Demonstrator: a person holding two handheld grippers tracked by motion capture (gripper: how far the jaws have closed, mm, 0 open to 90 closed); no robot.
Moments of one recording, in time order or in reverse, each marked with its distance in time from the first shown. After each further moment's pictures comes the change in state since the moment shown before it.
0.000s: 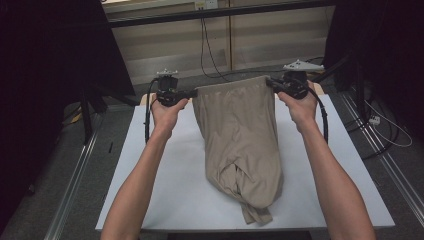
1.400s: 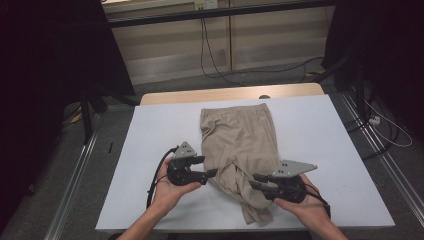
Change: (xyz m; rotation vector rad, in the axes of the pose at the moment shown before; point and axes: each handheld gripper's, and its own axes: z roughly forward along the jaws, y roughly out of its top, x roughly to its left) left arm -0.112 -0.163 -0.059 0.158 -0.208 0.220; right arm 0.142 -0.150 -0.134 0.213 0.408 -0.119
